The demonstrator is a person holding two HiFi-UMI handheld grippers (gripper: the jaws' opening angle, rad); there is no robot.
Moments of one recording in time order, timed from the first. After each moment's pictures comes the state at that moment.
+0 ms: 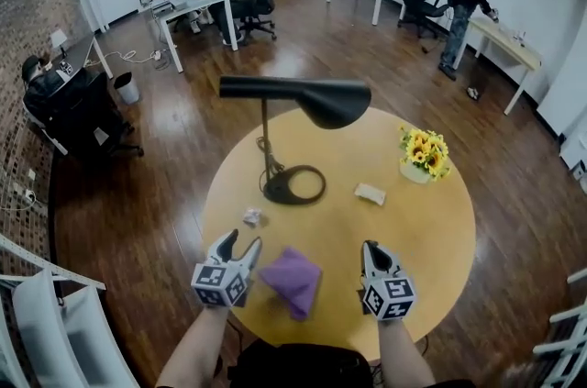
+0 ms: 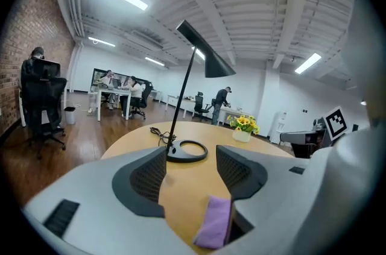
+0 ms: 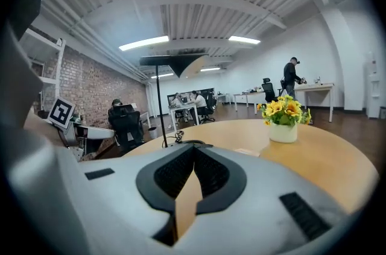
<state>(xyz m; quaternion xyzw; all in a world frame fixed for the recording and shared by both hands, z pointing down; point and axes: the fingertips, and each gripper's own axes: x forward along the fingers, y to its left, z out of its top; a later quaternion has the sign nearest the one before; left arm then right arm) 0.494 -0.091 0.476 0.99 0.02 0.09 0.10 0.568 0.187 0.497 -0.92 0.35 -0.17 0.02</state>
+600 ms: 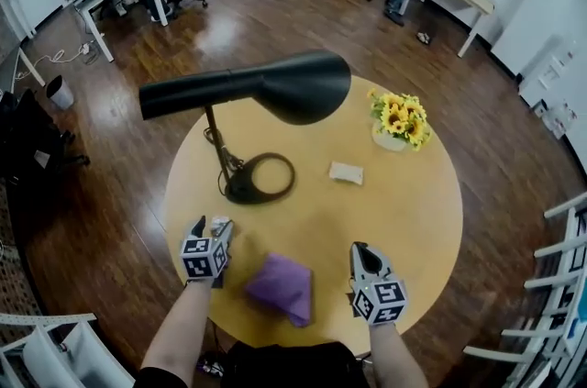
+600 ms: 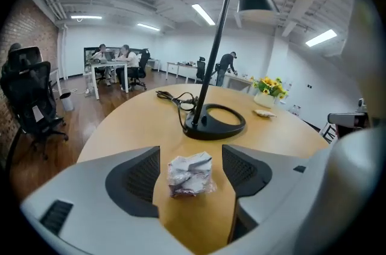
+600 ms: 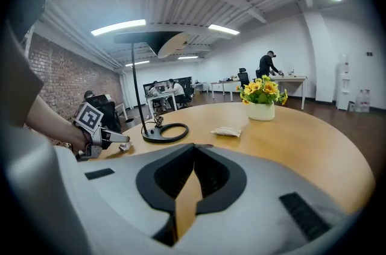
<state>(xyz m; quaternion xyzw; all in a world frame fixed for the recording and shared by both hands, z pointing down) 0.607 -0.157 0.605 0.96 0.03 0.26 0.07 0.563 0.188 0.542 -0.94 0.23 -0.24 0.02</state>
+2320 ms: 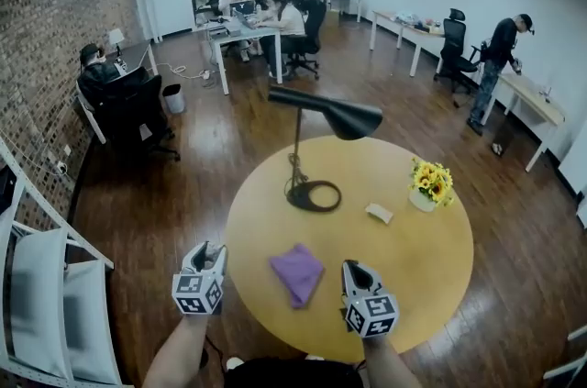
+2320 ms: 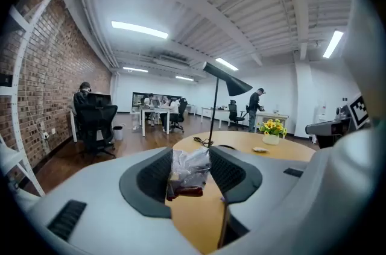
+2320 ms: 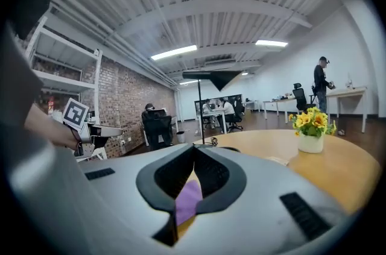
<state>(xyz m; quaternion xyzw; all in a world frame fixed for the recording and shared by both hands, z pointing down) 0.340 -0.129 0.438 0.98 -0.17 0.05 0.04 0.476 0.165 0.463 -0.87 0.48 -0.12 0.01</state>
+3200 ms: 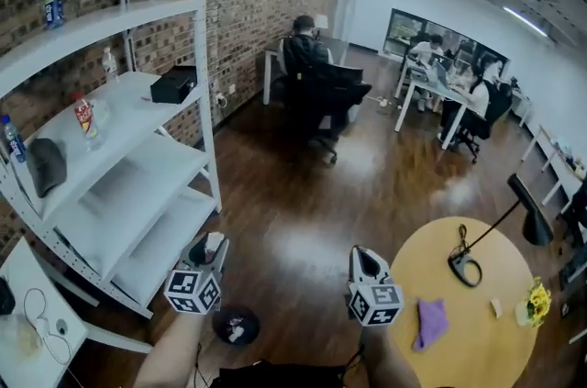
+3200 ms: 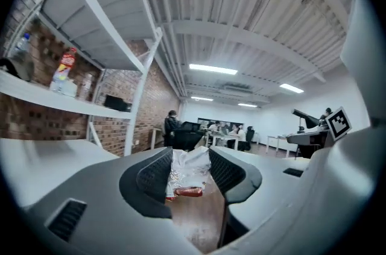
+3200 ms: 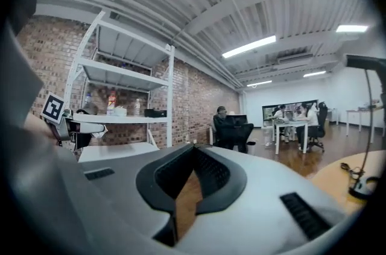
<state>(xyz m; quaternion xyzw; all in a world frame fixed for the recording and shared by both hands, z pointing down) -0.138 -0.314 0.387 0.88 -0.46 -0.08 0.05 0.174 -0.214 0.400 -0.69 0.72 -0.04 -0.04</state>
